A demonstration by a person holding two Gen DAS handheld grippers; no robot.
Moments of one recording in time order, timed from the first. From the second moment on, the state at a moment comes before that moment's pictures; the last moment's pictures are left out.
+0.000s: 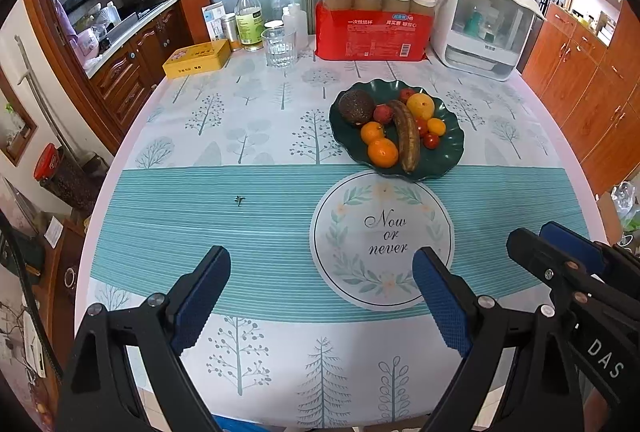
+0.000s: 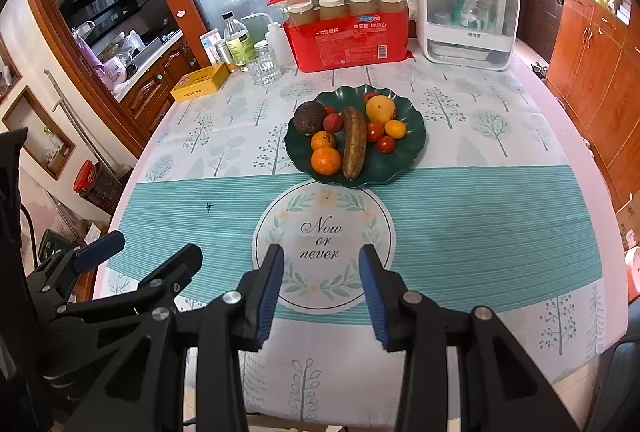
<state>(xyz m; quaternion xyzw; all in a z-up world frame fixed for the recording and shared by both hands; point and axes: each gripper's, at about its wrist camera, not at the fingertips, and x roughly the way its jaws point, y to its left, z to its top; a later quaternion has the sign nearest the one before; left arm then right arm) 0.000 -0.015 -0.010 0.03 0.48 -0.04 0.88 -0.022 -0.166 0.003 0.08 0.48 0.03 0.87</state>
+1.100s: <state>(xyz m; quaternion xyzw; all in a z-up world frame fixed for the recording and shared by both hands) -0.005 -0.015 -0.014 0.03 0.49 -0.04 0.87 -0.023 -0.169 0.001 0.08 0.48 0.03 0.87</state>
